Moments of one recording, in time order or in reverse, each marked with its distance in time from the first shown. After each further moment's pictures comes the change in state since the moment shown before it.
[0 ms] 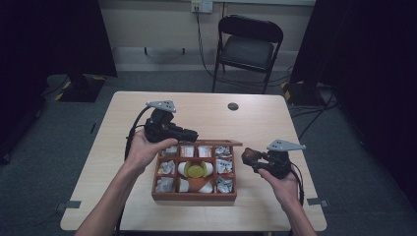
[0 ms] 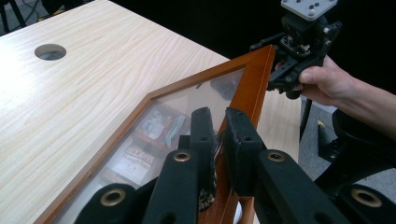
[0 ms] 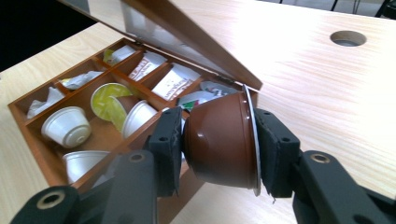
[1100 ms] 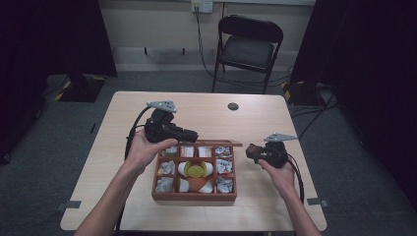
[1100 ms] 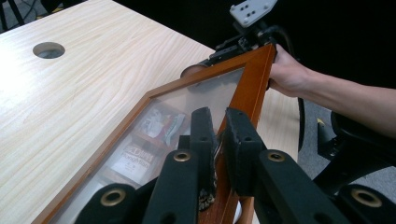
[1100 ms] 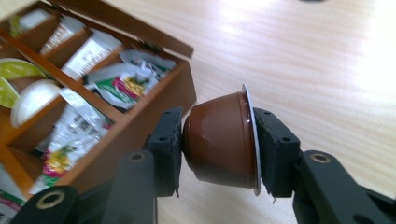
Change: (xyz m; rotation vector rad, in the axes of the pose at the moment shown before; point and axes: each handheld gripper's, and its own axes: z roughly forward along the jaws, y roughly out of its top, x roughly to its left) left arm -0.001 0.000 0.000 0.010 -0.002 0.003; right arm -0.049 -0.012 0.042 0.121 -0.098 0.030
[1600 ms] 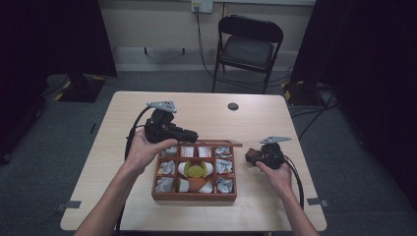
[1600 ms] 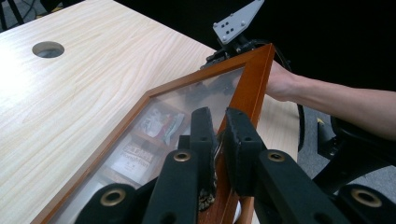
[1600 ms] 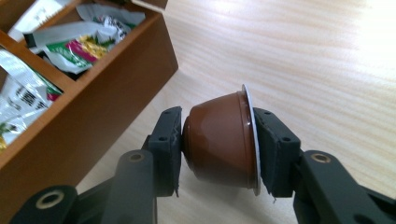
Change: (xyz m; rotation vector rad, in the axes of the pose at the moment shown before) left arm -0.001 0.000 0.000 0.004 -0.001 0.002; right arm -0.008 -0.013 0.022 0.100 -0.024 0.008
